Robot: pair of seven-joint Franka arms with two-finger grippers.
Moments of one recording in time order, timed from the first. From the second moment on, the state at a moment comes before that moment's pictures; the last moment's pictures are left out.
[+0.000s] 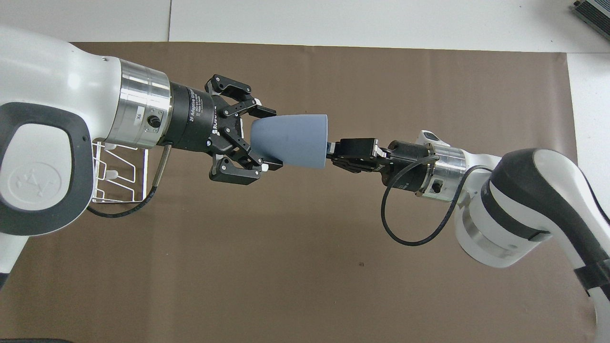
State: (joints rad) left arm -0.15 0.10 -0.26 -1.56 -0.80 1.88 -1.96; right arm 0.29 0.02 -0.03 -2.10 1.86 1.96 -0.57
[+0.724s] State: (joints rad) left arm -0.15 0.10 -0.26 -1.56 -0.81 1.88 -1.96; right arm 0.29 0.02 -0.03 -2.10 1.86 1.96 -0.57
